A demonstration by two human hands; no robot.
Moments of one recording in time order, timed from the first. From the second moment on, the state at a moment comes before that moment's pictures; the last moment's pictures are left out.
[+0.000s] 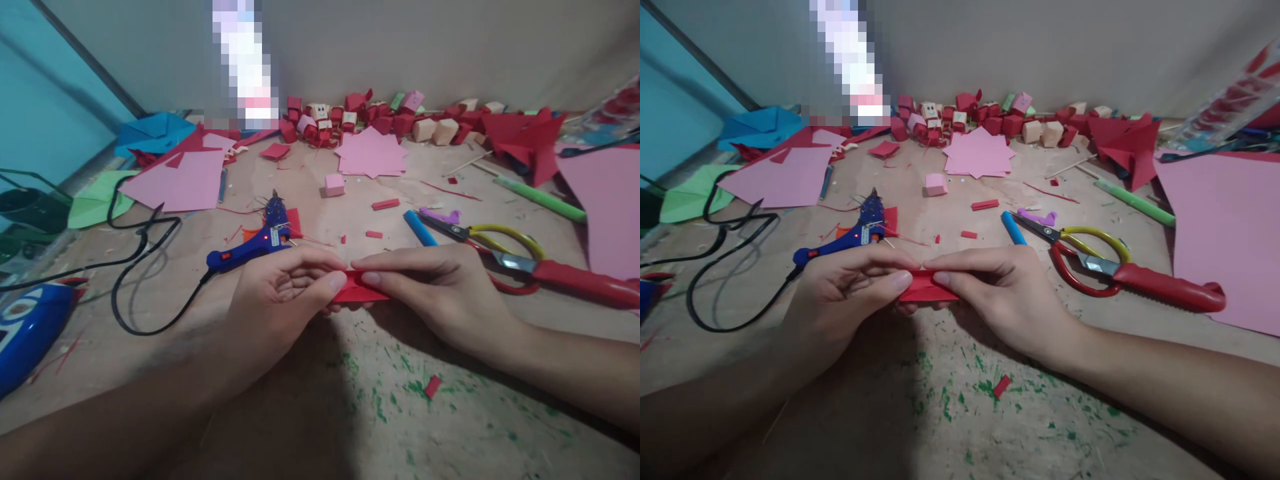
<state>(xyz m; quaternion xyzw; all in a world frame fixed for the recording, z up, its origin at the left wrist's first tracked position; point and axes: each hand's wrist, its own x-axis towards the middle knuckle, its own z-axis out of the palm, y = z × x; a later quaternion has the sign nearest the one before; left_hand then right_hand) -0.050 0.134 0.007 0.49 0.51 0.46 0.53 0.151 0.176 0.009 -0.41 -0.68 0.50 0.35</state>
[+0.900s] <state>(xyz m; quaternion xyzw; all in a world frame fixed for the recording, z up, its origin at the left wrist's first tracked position) -0.051 0.130 0.002 0.54 0.57 0.43 0.46 0.145 0.177 0.012 -0.44 -0.60 0.58 0.32</state>
